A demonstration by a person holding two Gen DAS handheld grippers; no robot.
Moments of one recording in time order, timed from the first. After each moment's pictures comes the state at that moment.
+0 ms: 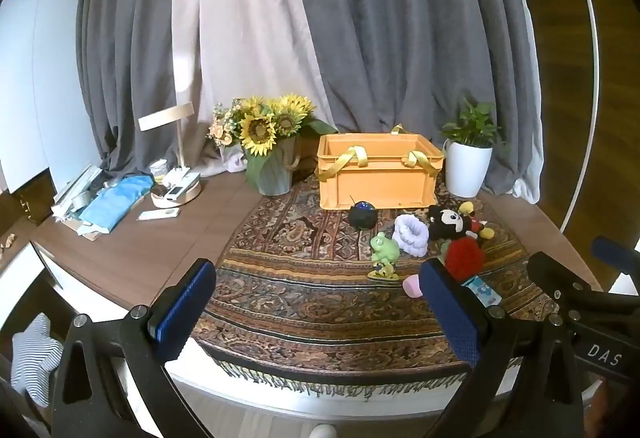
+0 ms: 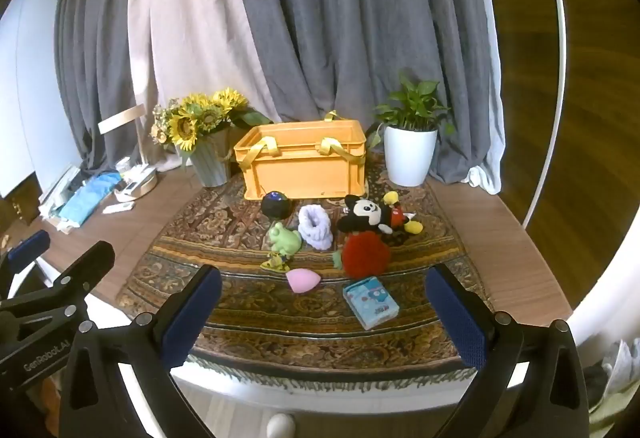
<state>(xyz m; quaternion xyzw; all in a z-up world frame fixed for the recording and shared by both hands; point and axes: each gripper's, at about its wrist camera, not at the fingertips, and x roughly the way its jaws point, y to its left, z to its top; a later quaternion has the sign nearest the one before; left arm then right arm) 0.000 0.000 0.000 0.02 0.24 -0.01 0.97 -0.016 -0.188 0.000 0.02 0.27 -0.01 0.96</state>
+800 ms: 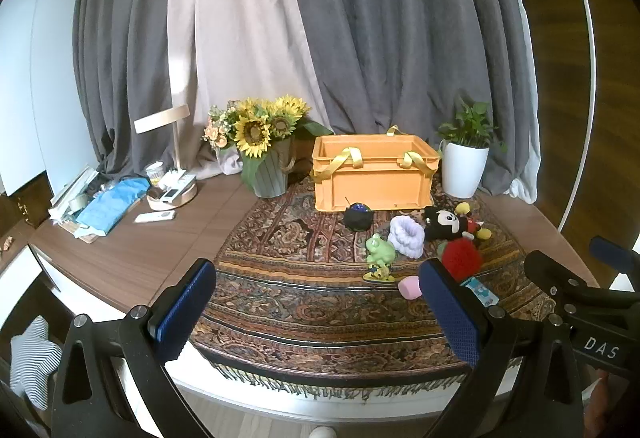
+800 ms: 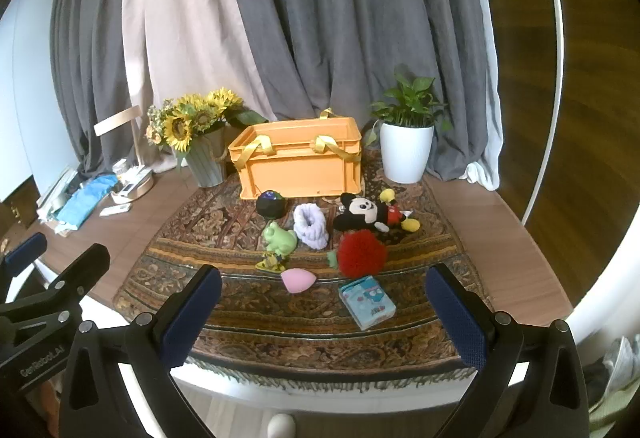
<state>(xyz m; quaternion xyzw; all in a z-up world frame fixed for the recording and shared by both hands) 0.003 -0.004 -0.002 0.02 0.24 -0.01 0.97 -0.016 -0.190 0.001 0.03 0.27 -0.01 0.96</state>
